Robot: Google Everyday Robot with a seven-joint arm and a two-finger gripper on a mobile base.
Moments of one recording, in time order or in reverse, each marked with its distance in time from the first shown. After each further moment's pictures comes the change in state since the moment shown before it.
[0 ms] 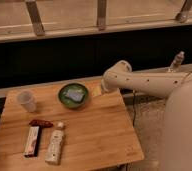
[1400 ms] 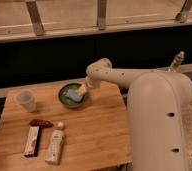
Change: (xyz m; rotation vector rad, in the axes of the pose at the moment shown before) arm -0.051 0.069 0.080 -0.127 0.072 -0.090
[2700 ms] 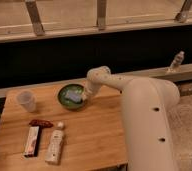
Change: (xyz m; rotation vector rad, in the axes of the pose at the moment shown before) arm 0.025 0.012 0.056 -0.121 0.094 0.052
